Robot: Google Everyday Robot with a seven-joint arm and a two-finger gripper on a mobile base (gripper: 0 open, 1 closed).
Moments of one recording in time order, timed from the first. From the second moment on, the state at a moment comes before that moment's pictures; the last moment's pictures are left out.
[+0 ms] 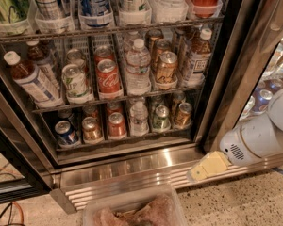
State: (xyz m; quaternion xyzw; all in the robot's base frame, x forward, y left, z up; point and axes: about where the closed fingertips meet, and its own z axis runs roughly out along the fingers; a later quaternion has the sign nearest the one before) arm 0.418 -0.190 0.730 -0.31 0.92 0.17 0.16
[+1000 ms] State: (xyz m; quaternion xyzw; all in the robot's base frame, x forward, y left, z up) arm 0.420 -0.168 0.687 -0.27 0.93 0.20 0.17
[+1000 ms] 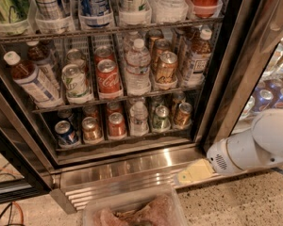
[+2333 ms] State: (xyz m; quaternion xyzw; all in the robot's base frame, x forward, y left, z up) arm 0.463 -0.159 0.634 -0.20 0.93 0.20 0.22
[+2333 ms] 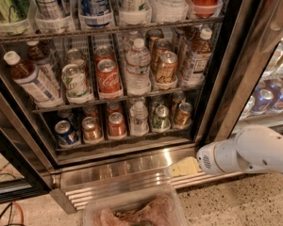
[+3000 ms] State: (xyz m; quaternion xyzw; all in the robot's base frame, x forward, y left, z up) arm 0.490 -0.127 0.586 -0.15 0.93 0.23 0.24
